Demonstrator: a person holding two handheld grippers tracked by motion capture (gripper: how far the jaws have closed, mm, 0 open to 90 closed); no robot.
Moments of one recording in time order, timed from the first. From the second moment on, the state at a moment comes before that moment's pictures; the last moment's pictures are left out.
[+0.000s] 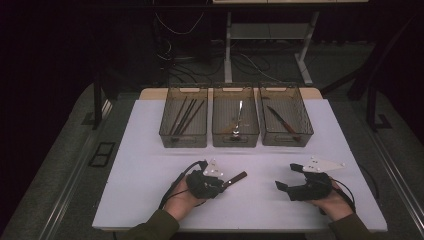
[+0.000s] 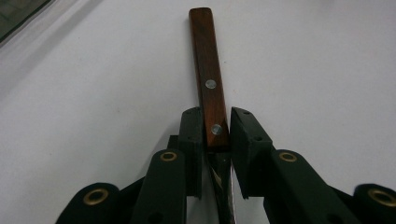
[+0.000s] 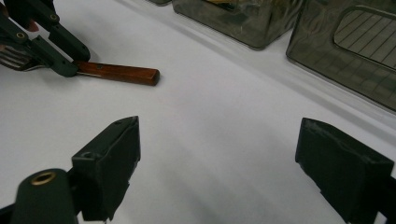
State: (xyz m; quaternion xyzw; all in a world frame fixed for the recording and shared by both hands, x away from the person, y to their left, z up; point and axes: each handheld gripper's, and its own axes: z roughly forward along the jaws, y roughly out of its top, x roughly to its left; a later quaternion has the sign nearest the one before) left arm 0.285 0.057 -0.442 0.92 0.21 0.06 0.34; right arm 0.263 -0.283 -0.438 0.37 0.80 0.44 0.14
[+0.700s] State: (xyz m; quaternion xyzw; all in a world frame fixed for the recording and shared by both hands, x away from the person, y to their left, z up) left arm 0.292 0.059 -0.435 0.92 0.17 0.01 0.34; right arm 0.263 -0.279 -0.437 0.34 0.81 0.46 0.12
